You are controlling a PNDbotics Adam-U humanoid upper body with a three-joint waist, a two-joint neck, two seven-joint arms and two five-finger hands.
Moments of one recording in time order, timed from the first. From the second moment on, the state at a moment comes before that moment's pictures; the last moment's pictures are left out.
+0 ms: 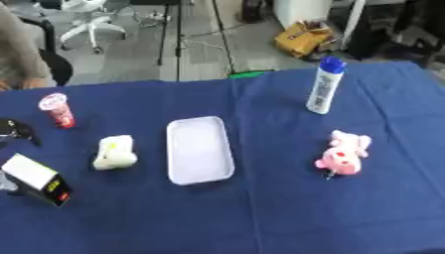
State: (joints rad) left arm -0.33 0.87 -0.11 -1.39 -0.84 -0.30 -0.73; right arm -0.30 -0.46 -0.11 -1.90 0.11 -0.16 -0.10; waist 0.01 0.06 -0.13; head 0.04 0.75
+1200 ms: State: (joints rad) left arm -0.39 0.82 -0.19 -1.25 -0.88 -0.35 -0.75; right arm -0.30 -0.46 -0.12 -1.89 0.10 -0.17 -0.09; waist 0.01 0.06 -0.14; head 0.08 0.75
